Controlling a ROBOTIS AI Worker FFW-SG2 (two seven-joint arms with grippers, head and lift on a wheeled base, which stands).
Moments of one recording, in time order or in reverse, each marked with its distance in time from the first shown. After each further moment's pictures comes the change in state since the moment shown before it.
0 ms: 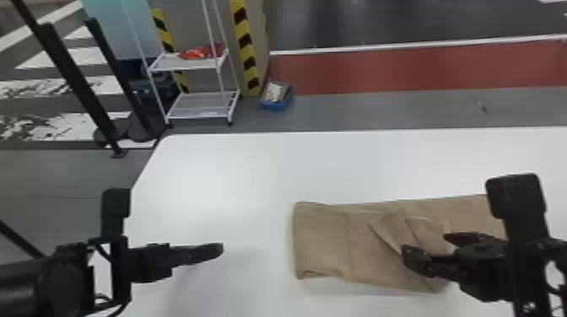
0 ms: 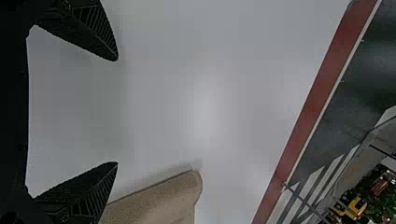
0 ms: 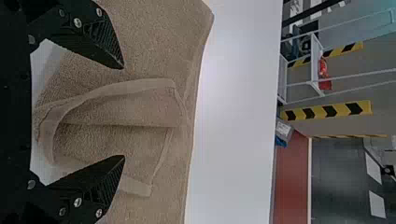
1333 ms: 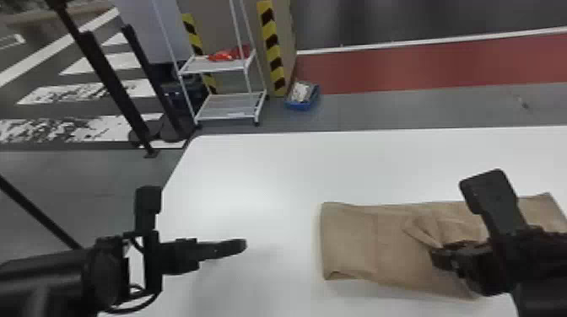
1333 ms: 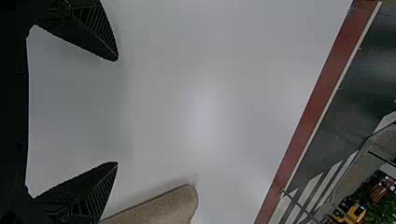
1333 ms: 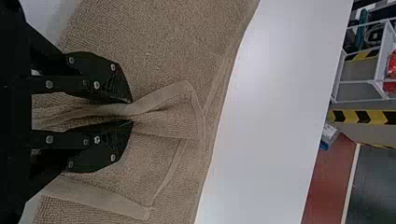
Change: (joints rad) left arm -0.021 0.016 0.004 0.057 -0.007 -0.031 0.002; right arm -0.145 0.000 0.161 0.187 0.210 0.101 0.010
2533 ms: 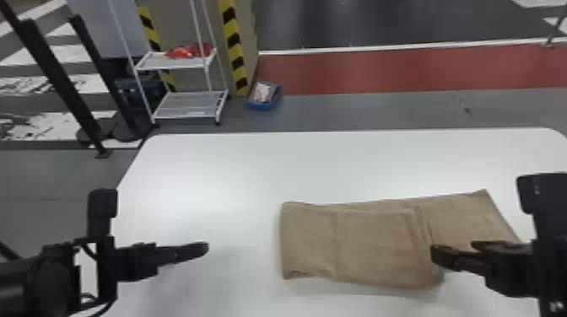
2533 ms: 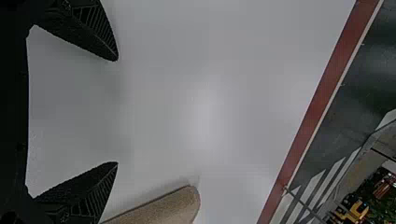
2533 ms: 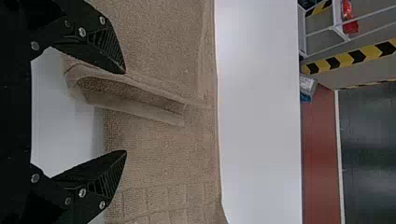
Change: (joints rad) left arm -0.010 0.004 -0.024 0.038 -0.001 -0.033 0.003; right arm 0.099 0.000 -0.294 -0.191 -0.166 0.038 0.001
